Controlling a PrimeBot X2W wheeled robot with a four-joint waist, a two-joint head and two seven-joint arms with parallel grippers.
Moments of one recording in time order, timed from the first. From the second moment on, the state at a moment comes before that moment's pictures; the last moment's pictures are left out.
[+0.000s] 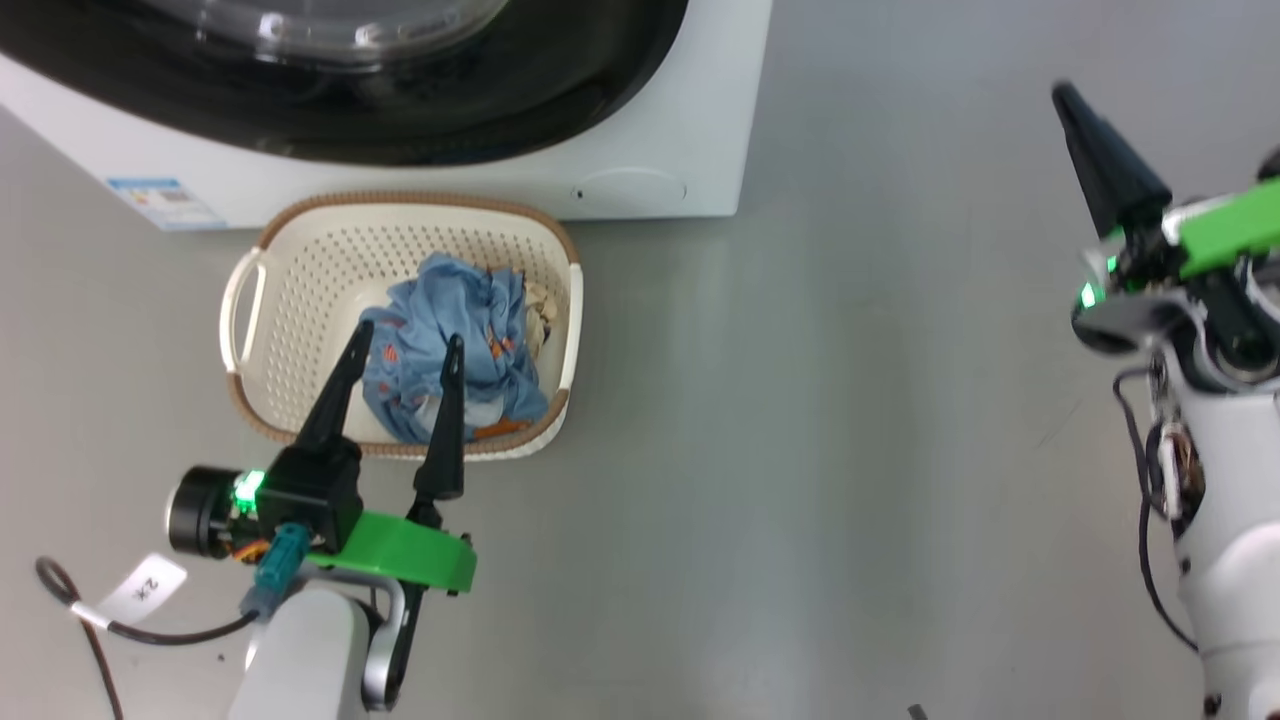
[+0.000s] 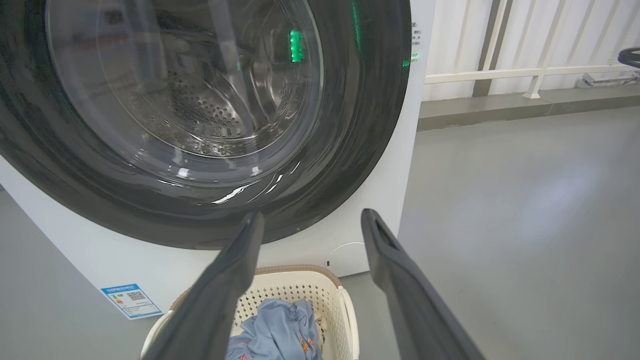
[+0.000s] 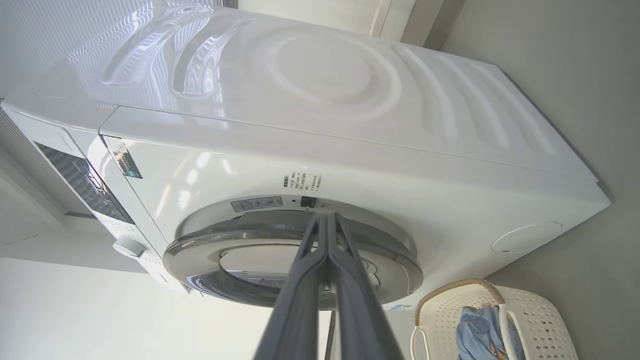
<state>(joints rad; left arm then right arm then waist) -0.35 0.03 -0.23 0.24 -0.09 -0.02 -0.25 -0.78 -0.22 -0.07 0.56 1.55 0.13 0.33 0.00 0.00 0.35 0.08</state>
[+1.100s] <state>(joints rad) -0.46 0.03 -0.40 0.19 -0.18 0.06 -0.25 -1.40 -0.18 0.03 0.88 1.60 0.13 0.50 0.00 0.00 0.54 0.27</state>
